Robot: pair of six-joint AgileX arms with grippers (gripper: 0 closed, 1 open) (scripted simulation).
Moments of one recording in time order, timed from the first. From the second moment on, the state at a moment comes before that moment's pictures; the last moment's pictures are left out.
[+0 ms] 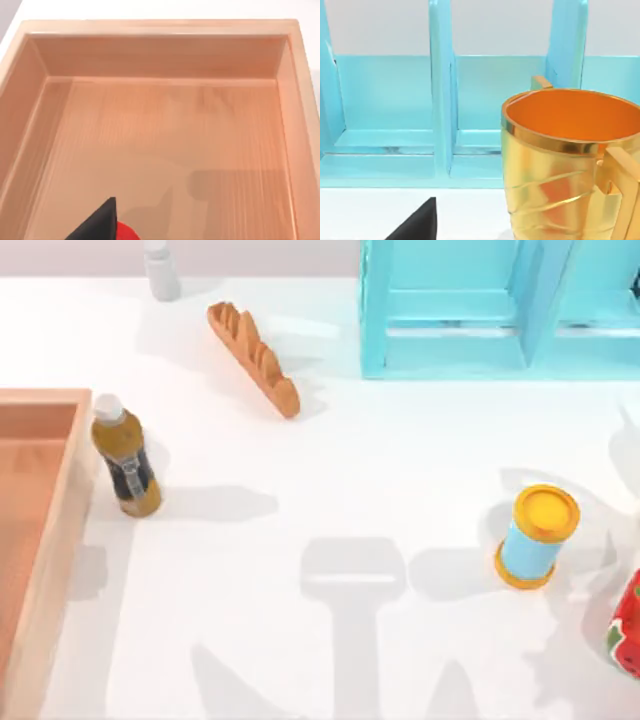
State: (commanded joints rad) left arm 0.12 0.53 0.43 -0.44 0.00 0.09; right arm 0.00 0.00 0.00 0.00 0.00 0.00
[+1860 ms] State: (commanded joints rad) left arm 0.33 1.68 1.10 -0.98 0.00 0.36; right arm 0.00 0.00 0.00 0.00 0.00 0.00
